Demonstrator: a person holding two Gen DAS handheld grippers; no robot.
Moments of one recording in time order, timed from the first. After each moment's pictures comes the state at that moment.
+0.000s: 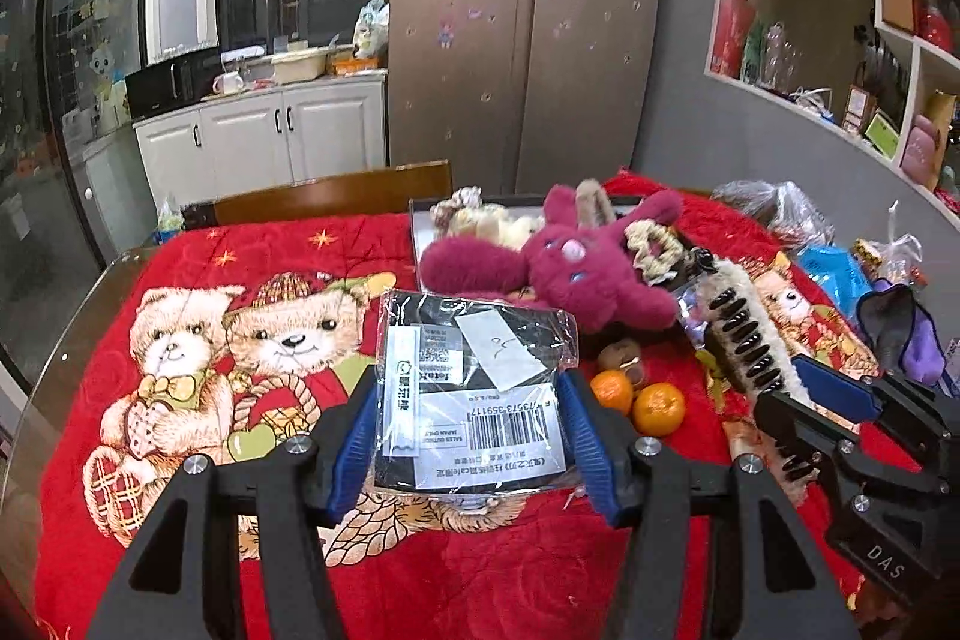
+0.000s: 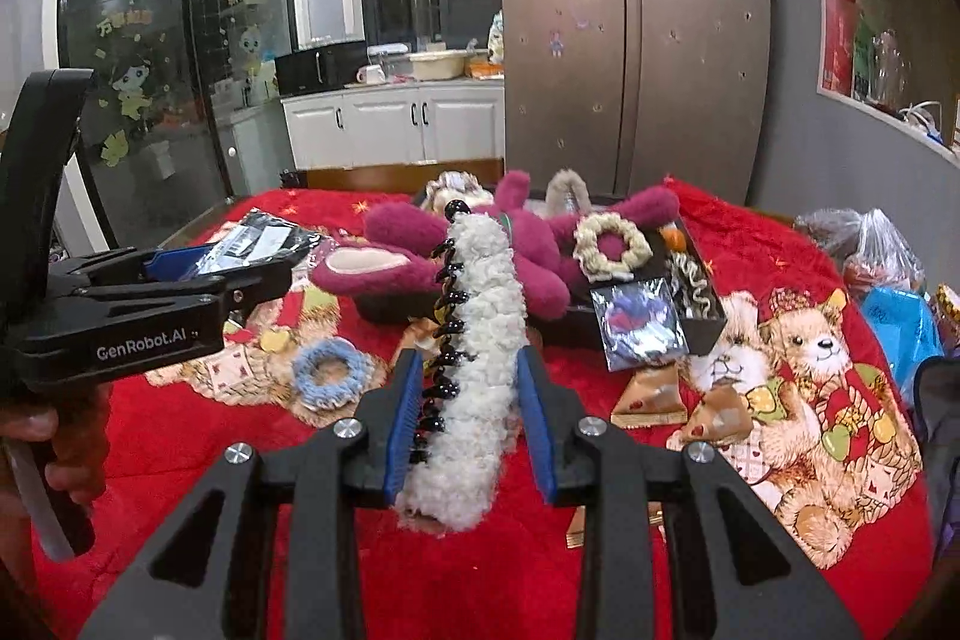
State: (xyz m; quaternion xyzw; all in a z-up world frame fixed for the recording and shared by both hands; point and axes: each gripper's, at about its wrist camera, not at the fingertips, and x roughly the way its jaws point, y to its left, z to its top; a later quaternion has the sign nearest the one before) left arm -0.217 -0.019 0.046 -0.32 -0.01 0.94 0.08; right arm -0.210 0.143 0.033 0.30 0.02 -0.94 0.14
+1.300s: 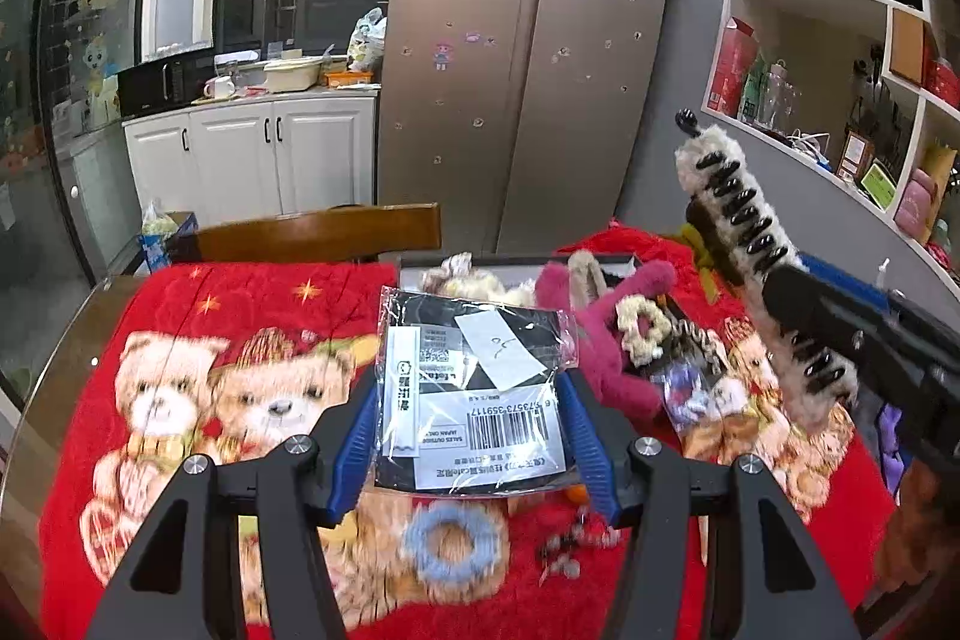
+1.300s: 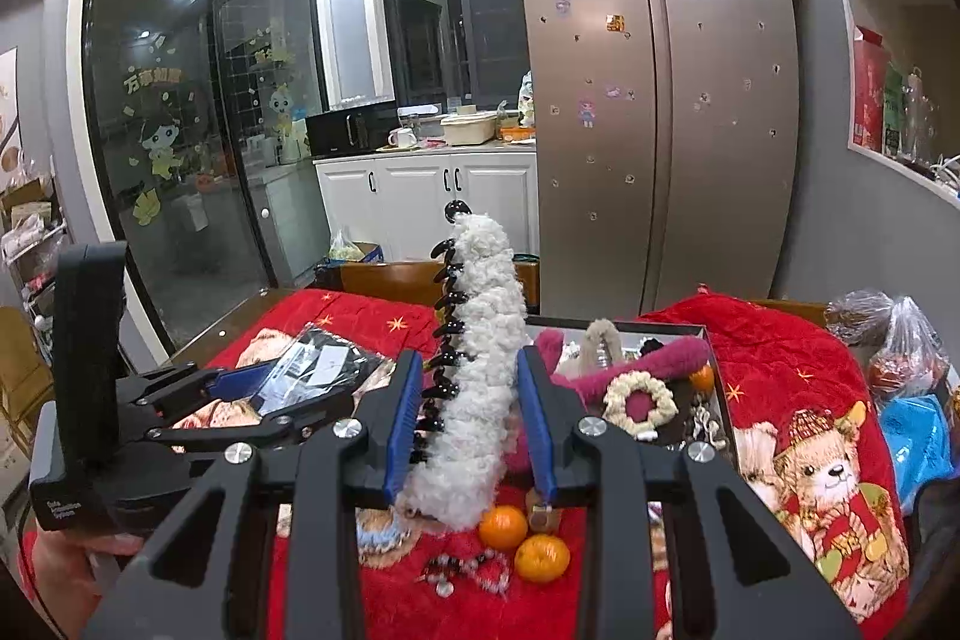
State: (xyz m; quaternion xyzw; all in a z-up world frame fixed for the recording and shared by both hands) left arm -0.271 -0.020 0.084 -0.31 -0.03 0.95 0.09; right arm -0.262 0.129 0.134 0.25 -0.01 -0.95 0.18
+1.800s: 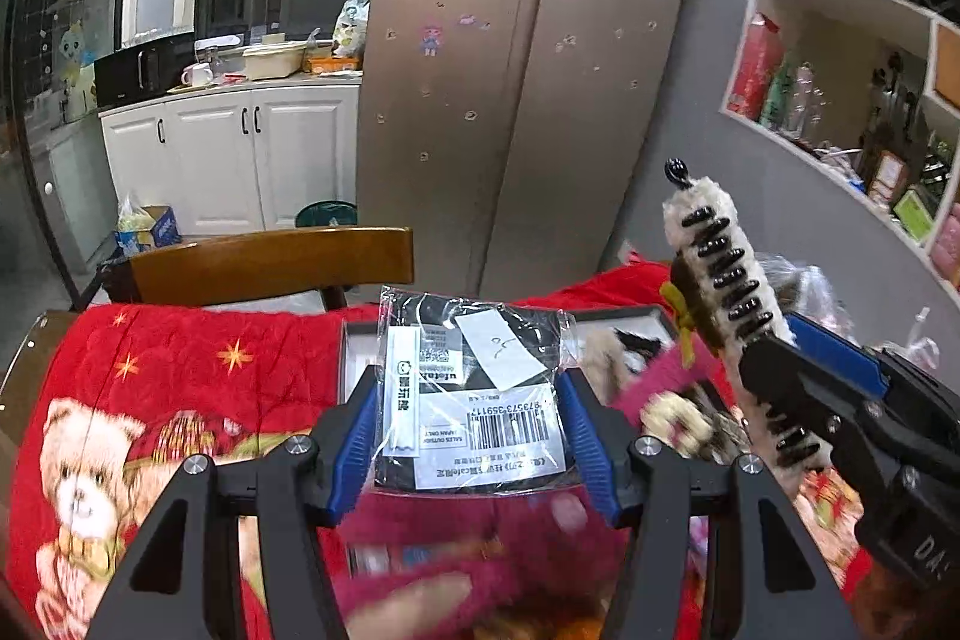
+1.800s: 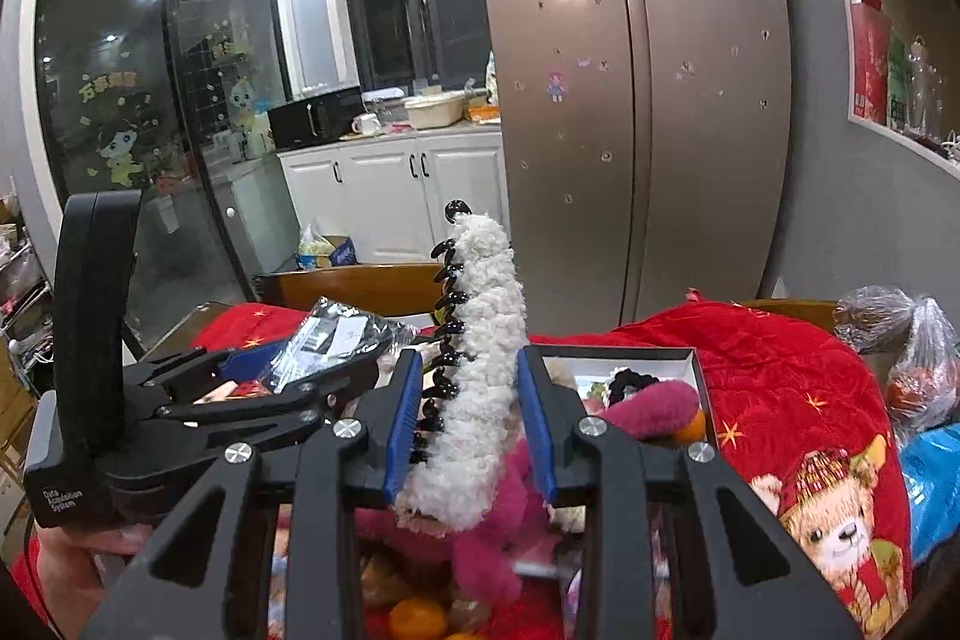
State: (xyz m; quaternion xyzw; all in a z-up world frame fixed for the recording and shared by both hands) left arm -0.397 0.010 0.064 -0.33 -0.04 0.94 0.09; right arm -0.400 0.159 0.105 0.28 -0.02 -0.95 0.15
